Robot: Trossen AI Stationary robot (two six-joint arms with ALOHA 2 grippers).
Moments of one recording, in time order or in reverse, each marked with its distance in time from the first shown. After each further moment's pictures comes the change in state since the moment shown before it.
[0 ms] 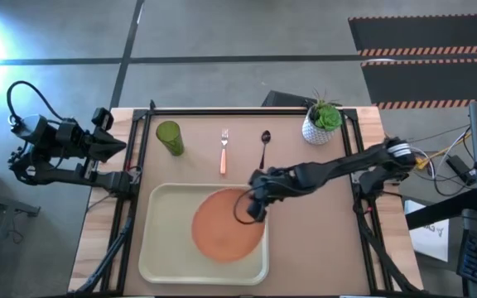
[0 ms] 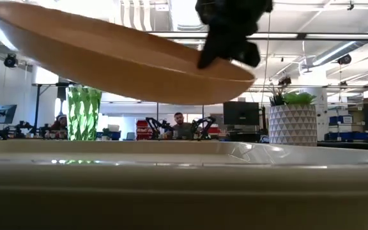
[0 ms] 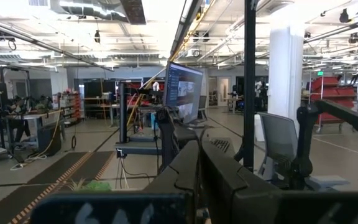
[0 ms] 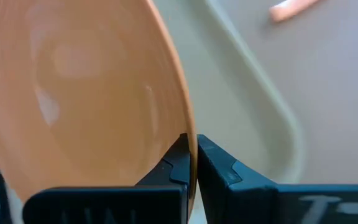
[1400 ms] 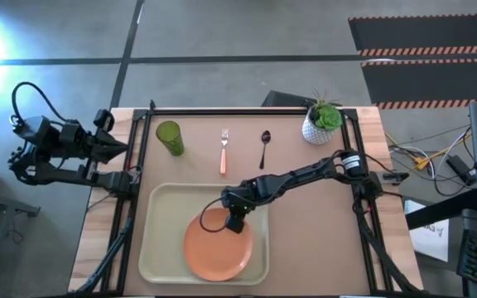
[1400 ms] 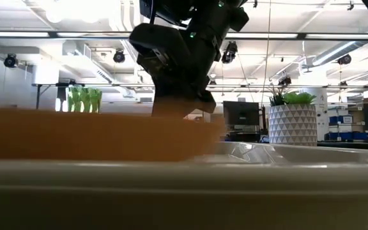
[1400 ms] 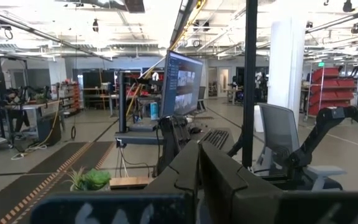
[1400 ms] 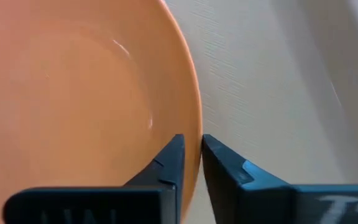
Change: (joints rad) left arm 0.000 -0.003 0.003 -0.050 0.000 -0.002; right arm -0.036 0.412 0.283 -0.011 -0.151 -0.140
